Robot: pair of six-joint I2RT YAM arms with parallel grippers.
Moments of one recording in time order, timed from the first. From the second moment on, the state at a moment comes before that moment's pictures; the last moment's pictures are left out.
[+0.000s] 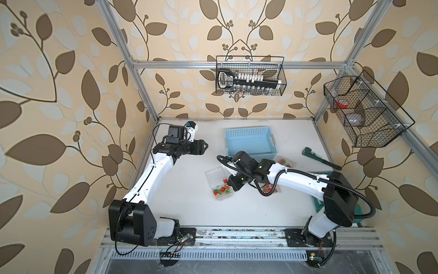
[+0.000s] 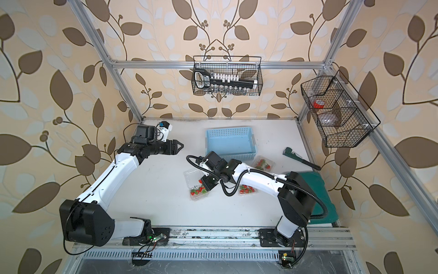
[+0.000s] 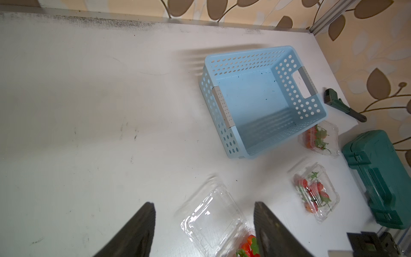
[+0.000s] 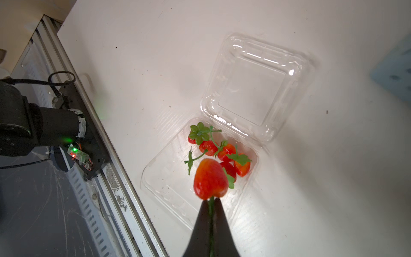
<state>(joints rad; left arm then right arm) -0.11 1.33 1.14 -0.58 0.39 -0.11 0.91 1.67 1.19 -0.52 -0.22 0.24</state>
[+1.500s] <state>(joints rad) -0.11 1.39 1.03 -0.58 0.59 -0.36 0.96 1.88 1.17 -0.49 -0.03 0.26</state>
